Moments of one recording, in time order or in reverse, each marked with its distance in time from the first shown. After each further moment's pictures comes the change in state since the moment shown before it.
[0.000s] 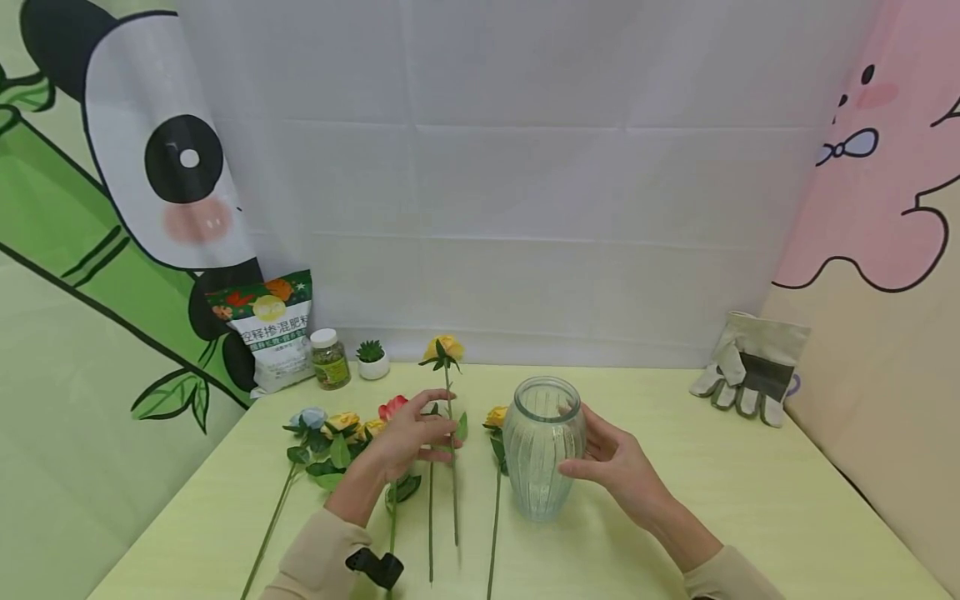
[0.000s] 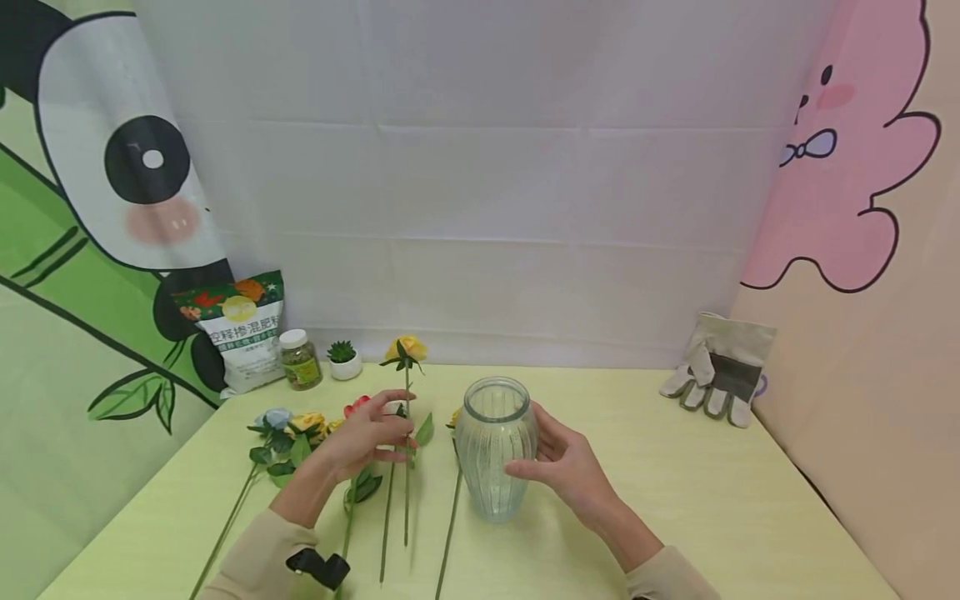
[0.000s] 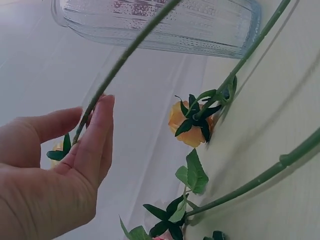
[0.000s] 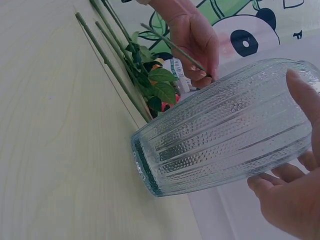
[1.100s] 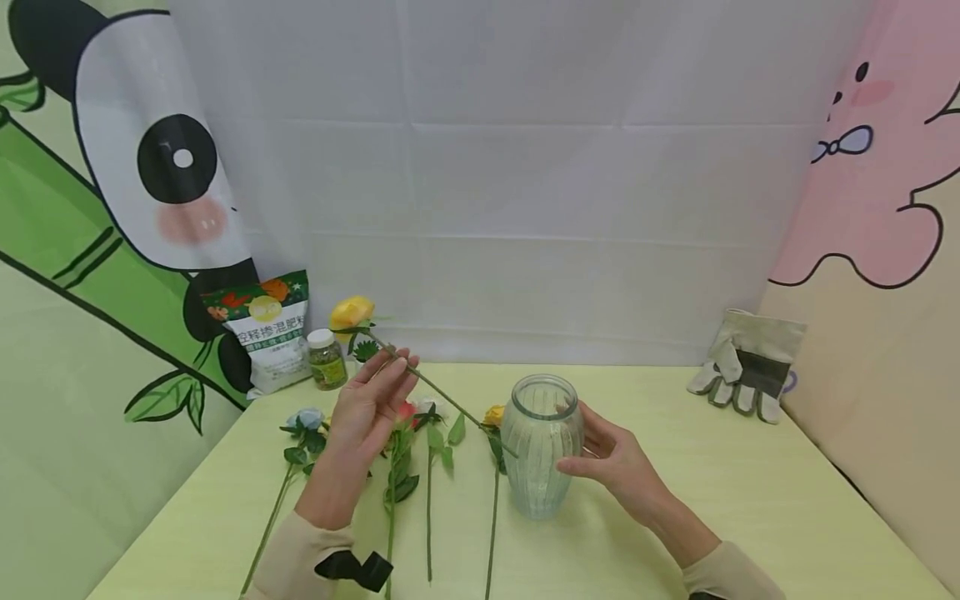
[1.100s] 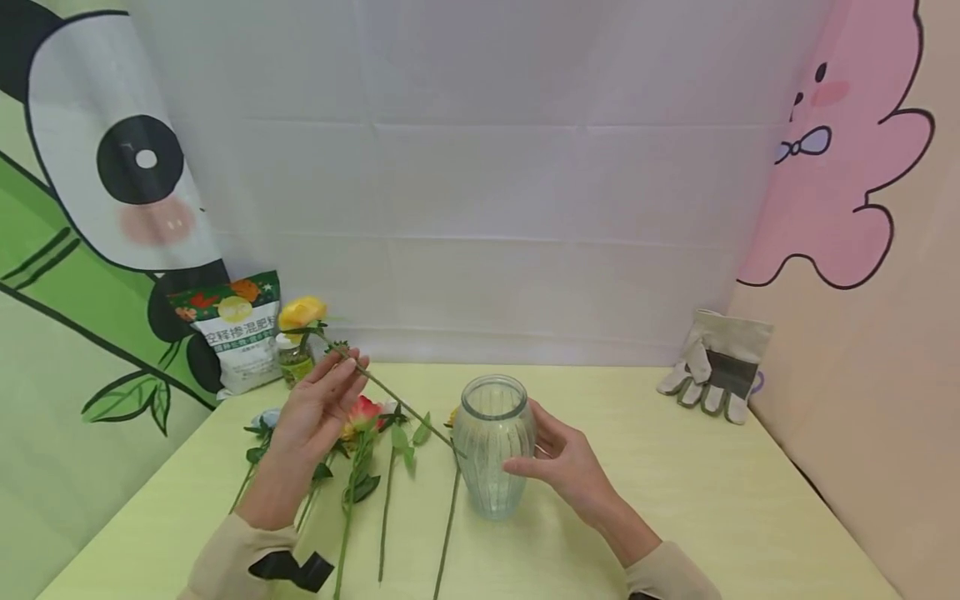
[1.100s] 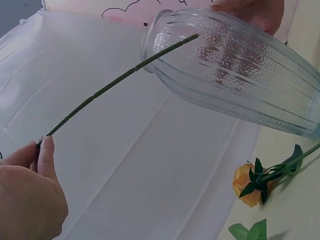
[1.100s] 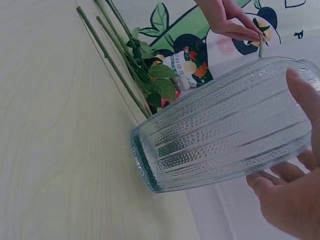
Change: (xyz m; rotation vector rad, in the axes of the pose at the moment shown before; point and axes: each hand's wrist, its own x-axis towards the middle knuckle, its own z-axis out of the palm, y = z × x) left_hand -0.028 0.062 0.000 -0.911 0.188 0.311; right_hand 0.001 0.000 -0.003 -0.041 0.014 -0.002
